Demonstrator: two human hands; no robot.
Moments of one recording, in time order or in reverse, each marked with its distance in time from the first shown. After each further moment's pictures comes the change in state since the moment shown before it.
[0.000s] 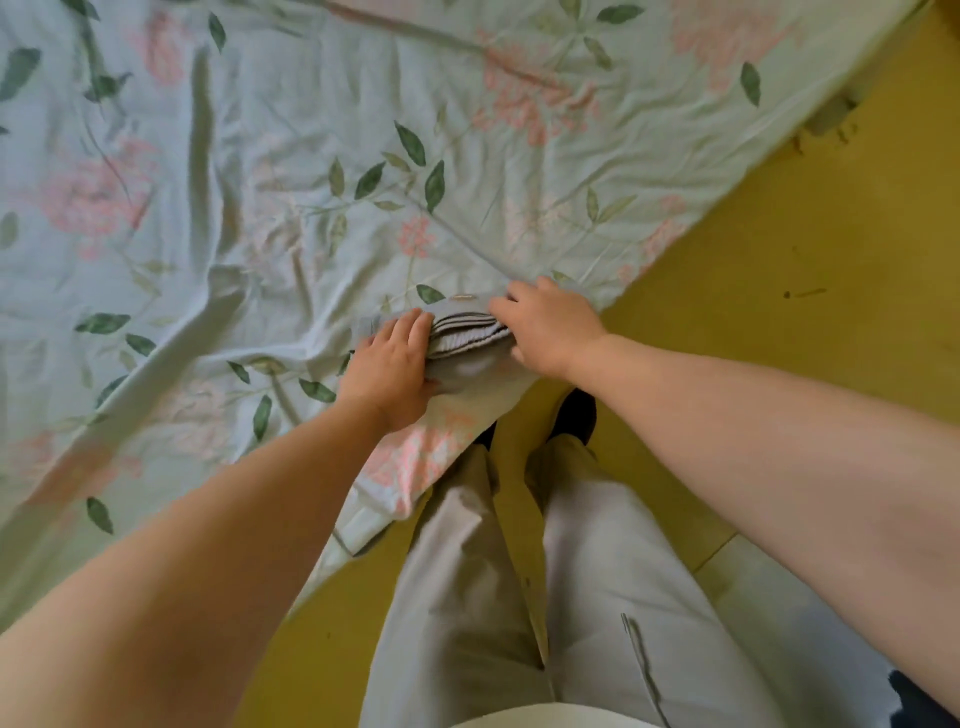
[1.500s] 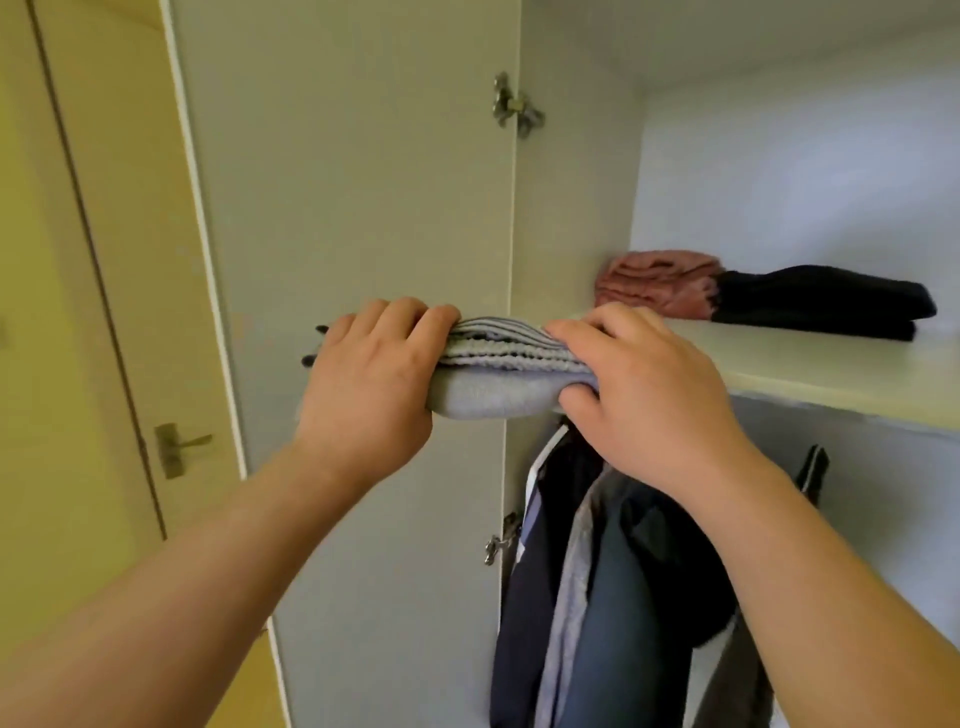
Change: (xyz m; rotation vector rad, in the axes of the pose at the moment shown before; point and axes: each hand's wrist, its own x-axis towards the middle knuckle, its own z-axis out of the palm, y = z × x) left_hand -0.428 0.748 -0.436 -0.047 1.066 1.996; right_hand -0.884 -0.084 -0.256 -0.520 1.196 1.857
